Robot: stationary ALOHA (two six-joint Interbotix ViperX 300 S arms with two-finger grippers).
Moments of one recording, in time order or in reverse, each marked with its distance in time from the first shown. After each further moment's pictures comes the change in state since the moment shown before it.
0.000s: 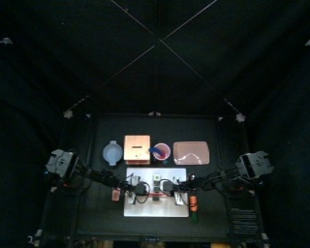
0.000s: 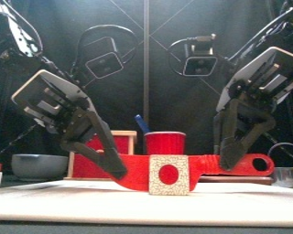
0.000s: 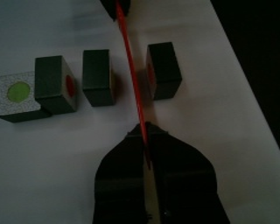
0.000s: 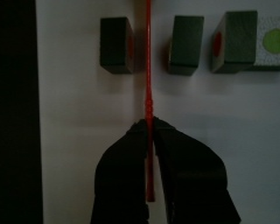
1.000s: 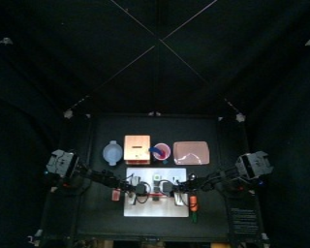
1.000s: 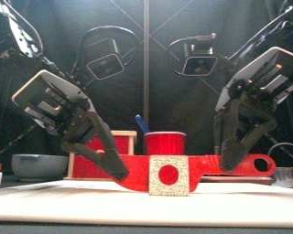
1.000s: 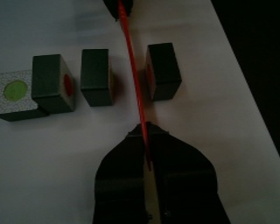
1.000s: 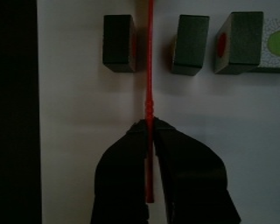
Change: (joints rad) left arm 0.017 0.017 -0.011 -0.017 0.008 0.002; right arm -0.025 0.008 -0.009 -0.023 0.031 0.000
